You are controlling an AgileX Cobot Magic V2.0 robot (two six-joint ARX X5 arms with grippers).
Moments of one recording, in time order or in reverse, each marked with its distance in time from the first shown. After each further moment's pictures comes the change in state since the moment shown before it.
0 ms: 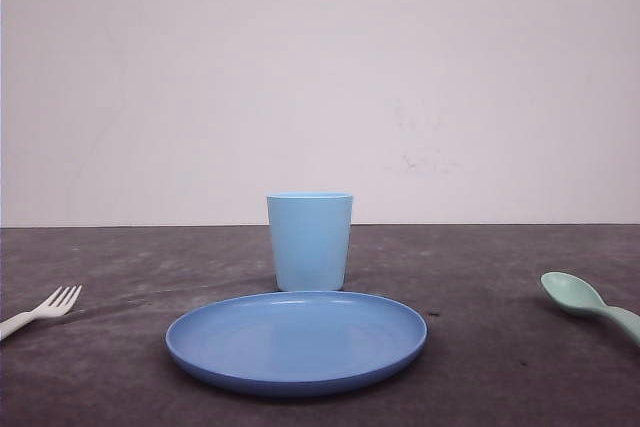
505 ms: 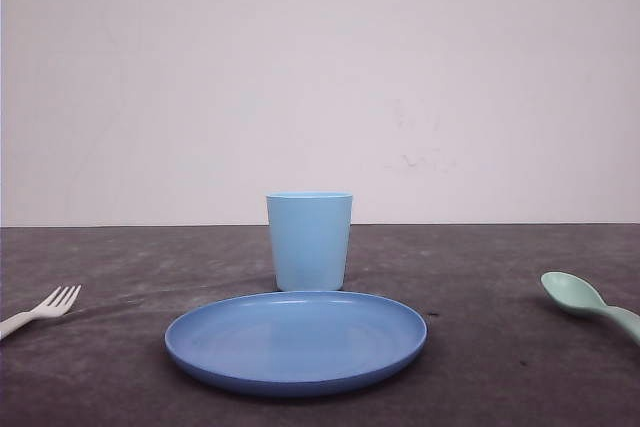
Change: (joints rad) left arm 0.000 0.003 0.169 -0.027 0.196 -0.299; right arm 0.000 0.011 0.187 -0.023 -0.113 0.257
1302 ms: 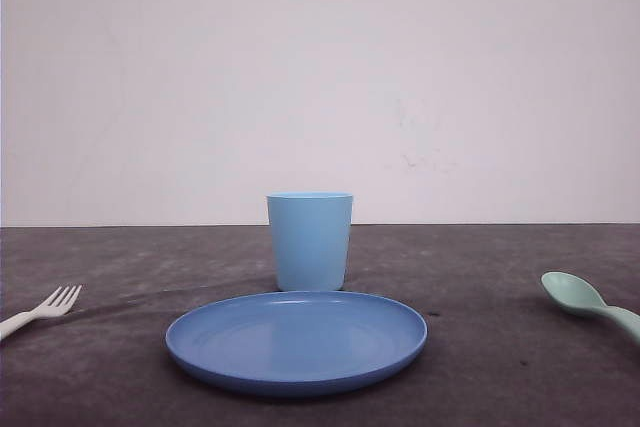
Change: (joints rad) left arm -0.014 0.660 0.649 -0.524 -0.038 0.332; right arm 0.000 0.662 0.616 -0.535 -0.018 -0.208
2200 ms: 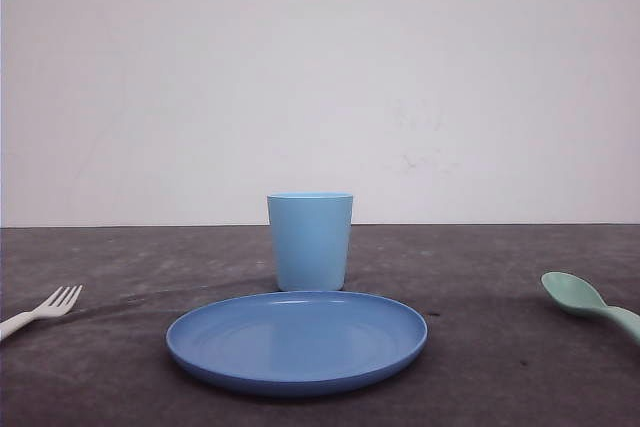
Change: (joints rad) left arm -0.024 0.079 0.000 -0.023 0.028 0.024; right arm 0.000 0.165 0.000 -0.077 0.104 -0.062
